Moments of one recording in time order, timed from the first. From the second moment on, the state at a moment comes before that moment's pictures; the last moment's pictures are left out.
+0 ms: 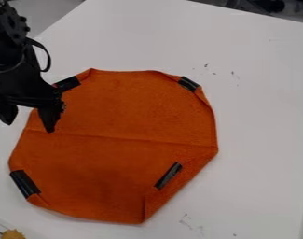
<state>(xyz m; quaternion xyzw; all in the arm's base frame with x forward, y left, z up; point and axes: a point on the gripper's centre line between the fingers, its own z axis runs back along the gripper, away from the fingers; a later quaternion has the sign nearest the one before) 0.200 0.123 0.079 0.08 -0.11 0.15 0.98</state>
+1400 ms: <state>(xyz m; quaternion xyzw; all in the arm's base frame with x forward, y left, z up) 0.337 0.202 0.030 0.05 -0.07 0.02 1.00</state>
